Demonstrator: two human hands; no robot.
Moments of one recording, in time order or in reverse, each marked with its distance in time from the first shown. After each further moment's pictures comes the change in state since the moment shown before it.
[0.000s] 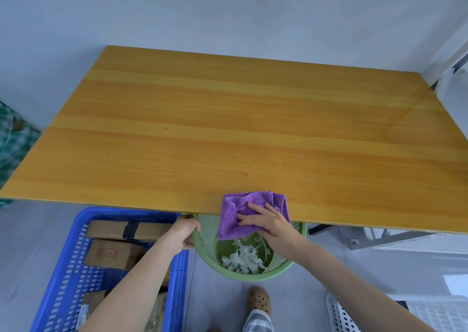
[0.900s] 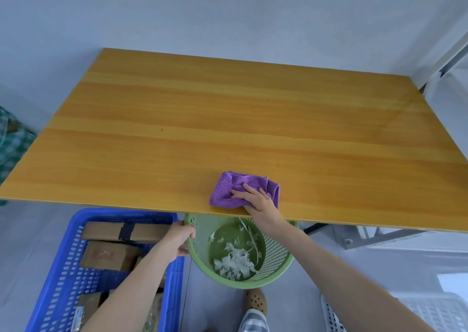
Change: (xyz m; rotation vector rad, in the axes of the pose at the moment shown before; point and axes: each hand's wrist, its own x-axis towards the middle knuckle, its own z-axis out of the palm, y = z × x) left_hand -0.001 -0.017 -0.002 0.039 0.002 -0.004; right_hand 0.037 -0.010 -0.008 0.141 0.160 0.185
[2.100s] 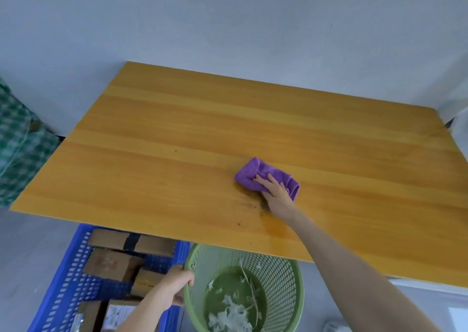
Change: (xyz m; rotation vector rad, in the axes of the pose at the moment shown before) left_hand 0.002 -0.026 -0.015 0.077 -0.058 -0.247; right_hand 0.096 0.010 -0.055 -0.075 0.056 0.133
